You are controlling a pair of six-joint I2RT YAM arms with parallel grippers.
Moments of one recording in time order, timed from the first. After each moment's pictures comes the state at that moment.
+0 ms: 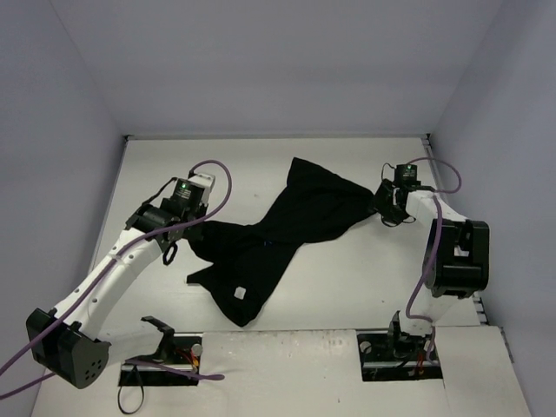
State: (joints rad) left arm -0.46 1.15 1.12 -0.90 -0.27 -0.12; right arm -0.07 1.68 1.05 -0.36 -0.03 0.45
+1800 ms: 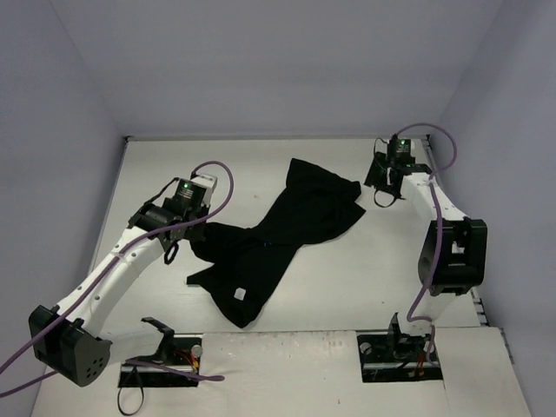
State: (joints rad) left arm -0.46 1.17 1.12 -0.90 -0.24 -0.13; right arm 0.04 1.71 1.30 -0.41 0.05 0.36
